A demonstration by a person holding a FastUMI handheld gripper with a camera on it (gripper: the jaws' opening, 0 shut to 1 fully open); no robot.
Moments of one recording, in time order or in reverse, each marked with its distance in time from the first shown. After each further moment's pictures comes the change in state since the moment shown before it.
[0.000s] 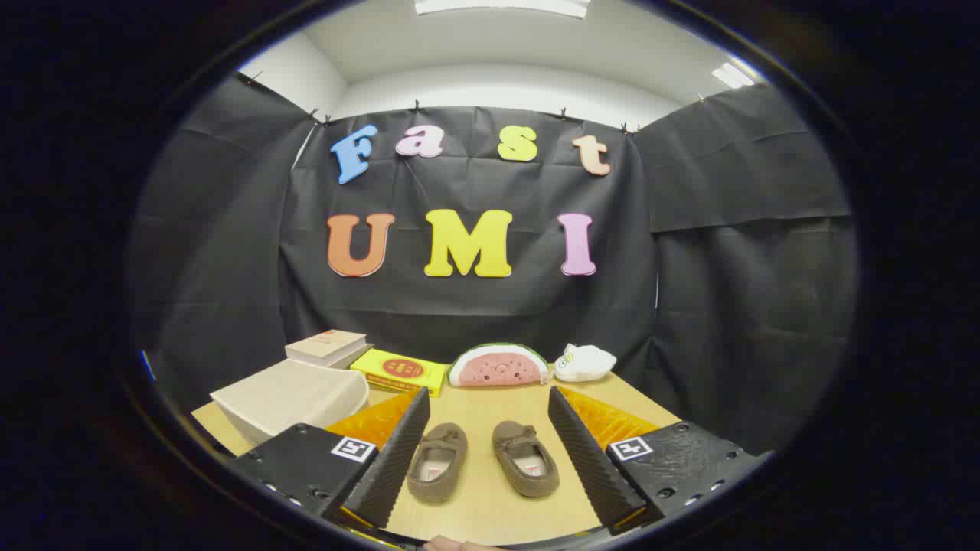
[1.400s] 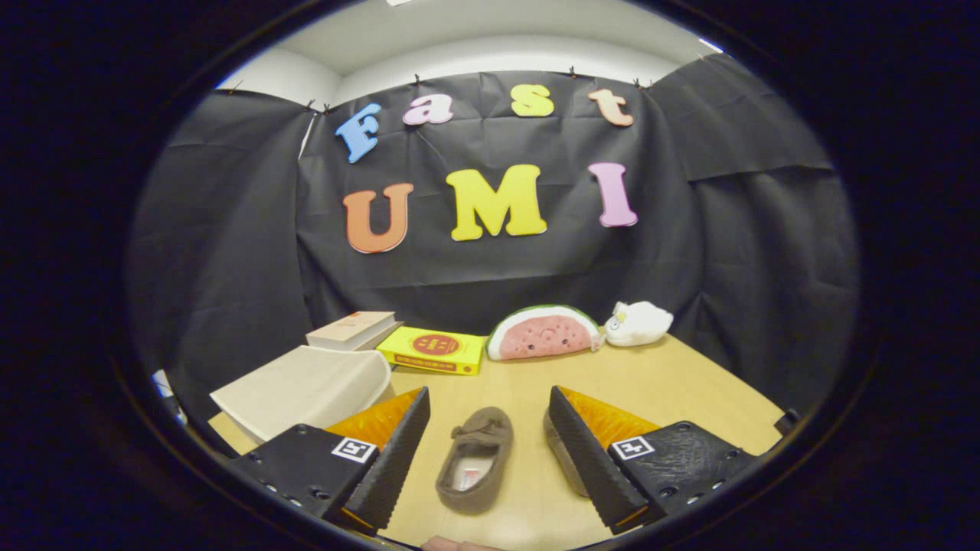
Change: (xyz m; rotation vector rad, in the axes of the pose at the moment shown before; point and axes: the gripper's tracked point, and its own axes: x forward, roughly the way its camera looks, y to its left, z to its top) arm 0.086 0.056 -0.063 0.119 0.155 0.200
